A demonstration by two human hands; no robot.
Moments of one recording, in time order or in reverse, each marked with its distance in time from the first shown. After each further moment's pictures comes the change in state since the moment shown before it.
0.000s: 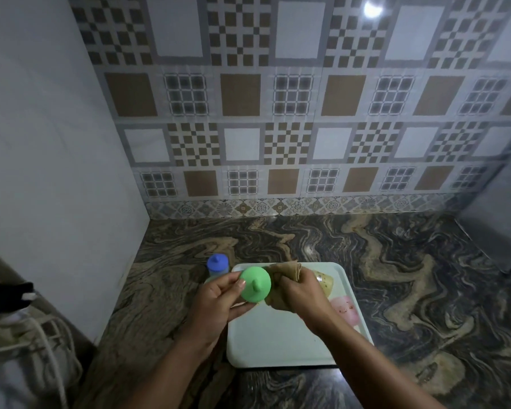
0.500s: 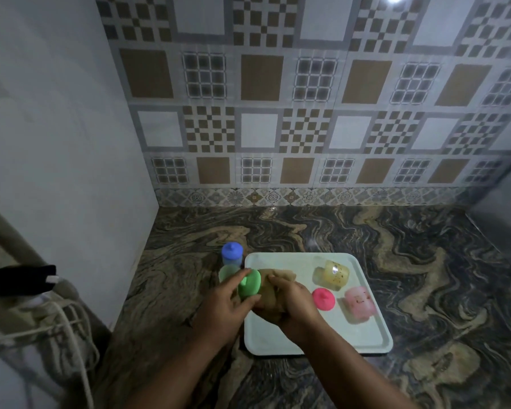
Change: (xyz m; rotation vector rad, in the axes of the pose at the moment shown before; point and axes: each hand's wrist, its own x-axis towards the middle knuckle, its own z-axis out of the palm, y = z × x) left_hand 0.022 -0.057 -0.070 0.718 -0.004 0.339; right_hand -0.006 0.034 0.074 0.476 0.140 0.345
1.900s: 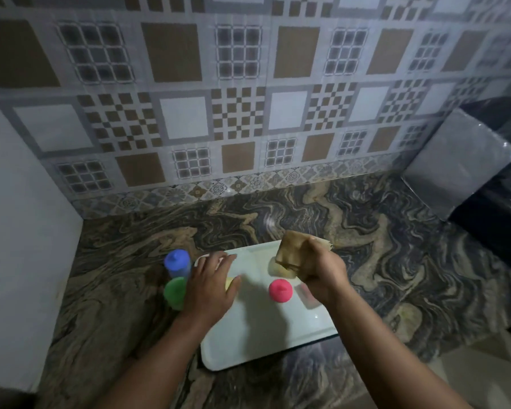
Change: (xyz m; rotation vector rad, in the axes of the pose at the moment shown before) left_hand 0.092 -0.012 0.082 0.679 -0.055 0.385; right_hand 0.031 -0.094 -0.117 0.161 0.452 -0.219
